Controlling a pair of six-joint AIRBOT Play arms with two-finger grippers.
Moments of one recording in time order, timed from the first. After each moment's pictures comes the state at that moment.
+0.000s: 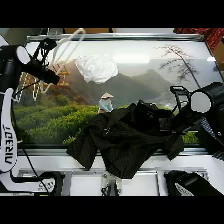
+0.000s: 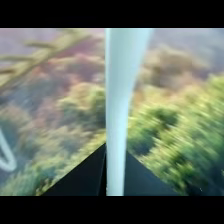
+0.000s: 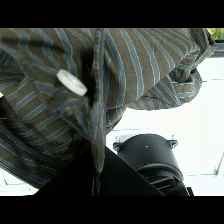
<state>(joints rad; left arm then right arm) -0.04 -1.48 1.72 1.47 -1.40 -0.97 0.38 -0.99 1.21 -1.56 1.84 2.01</state>
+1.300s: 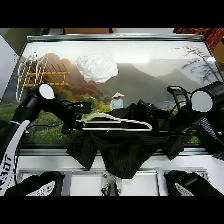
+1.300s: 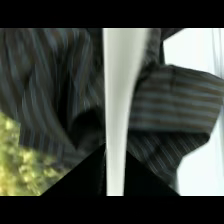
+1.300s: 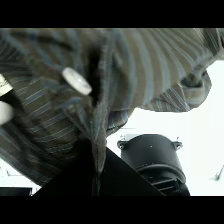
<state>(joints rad) -0.24 -1.28 1.10 1.12 -1.57 -0.08 0.38 -0.99 1.23 -1.51 1.84 1.94</state>
